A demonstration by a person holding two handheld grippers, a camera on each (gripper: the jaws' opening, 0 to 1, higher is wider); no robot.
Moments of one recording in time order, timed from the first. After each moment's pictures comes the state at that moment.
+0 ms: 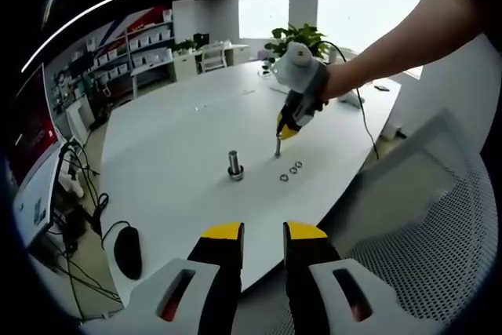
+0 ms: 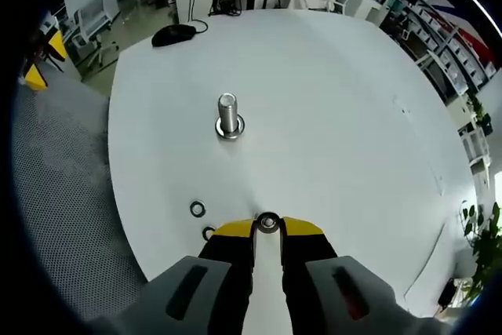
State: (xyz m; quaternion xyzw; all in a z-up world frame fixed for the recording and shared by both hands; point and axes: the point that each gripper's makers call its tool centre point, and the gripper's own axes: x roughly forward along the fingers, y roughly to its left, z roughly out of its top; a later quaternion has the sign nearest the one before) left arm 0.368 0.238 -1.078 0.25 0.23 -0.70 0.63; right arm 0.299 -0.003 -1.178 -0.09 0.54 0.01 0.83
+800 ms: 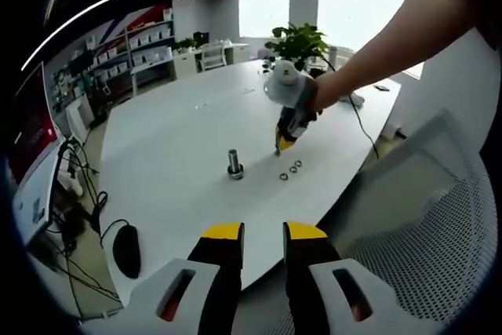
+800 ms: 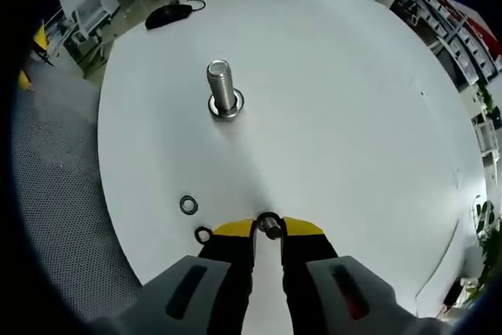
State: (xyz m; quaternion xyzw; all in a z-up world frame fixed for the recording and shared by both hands) left arm 0.365 0.237 -1.076 0.25 0.24 -0.70 0.62; right arm 0.299 -0.005 -1.224 -0.08 0.59 0.03 0.81
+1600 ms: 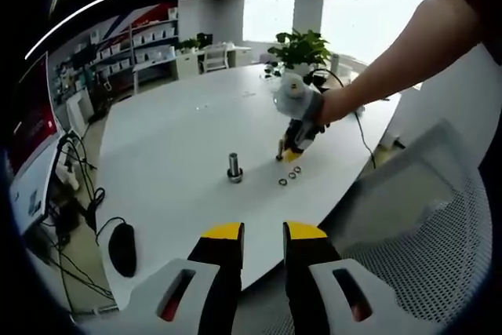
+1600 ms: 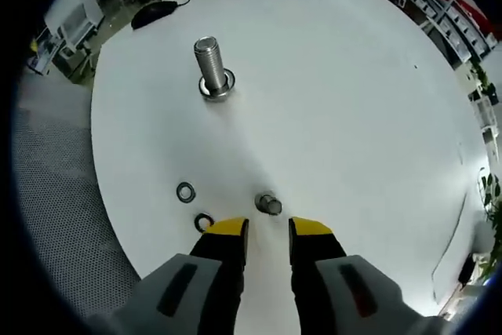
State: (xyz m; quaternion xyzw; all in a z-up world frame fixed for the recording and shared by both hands) left arm 0.368 0.234 -1.075 0.23 0.24 -0.71 0.62; right arm 0.272 -0.007 -1.227 -0.04 0.59 0.00 0.80
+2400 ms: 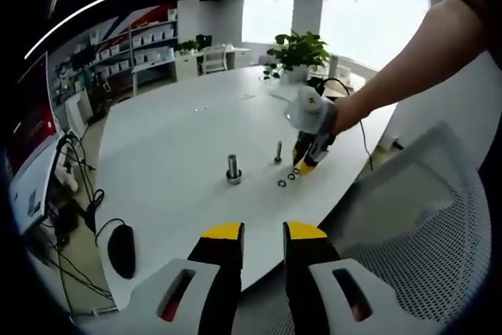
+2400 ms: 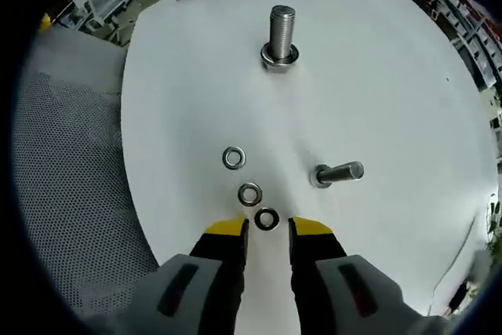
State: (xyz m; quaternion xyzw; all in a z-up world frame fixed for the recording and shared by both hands) left arm 0.372 0.235 -1.078 0.22 0.24 -0.71 0.62; right arm 0.256 0.030 -1.242 -0.08 0.62 0.09 0.78
